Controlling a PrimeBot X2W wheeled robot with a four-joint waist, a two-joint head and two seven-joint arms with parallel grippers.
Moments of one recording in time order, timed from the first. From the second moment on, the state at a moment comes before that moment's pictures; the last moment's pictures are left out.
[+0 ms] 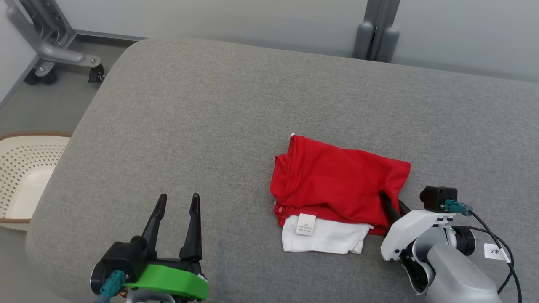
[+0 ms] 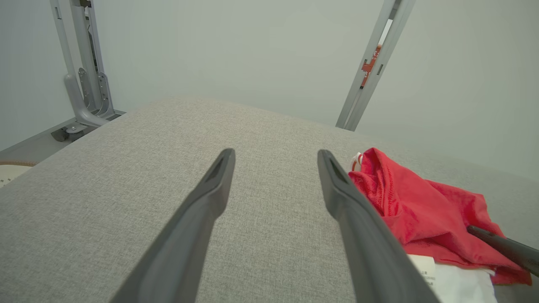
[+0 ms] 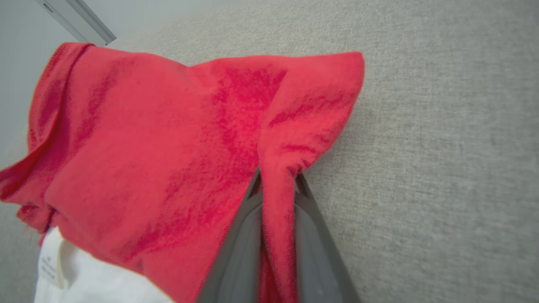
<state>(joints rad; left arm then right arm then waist) -0.02 0.05 -0.20 0.15 -0.33 -0.07 -0.26 -0.44 -0.14 0.33 0.91 0.57 0.13 -0.22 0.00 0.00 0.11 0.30</state>
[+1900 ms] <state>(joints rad) -0.23 0.05 -0.29 0.11 -0.25 -0.09 -0.26 -0.85 -0.74 0.46 1.07 0.38 0.13 -0.26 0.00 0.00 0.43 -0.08</state>
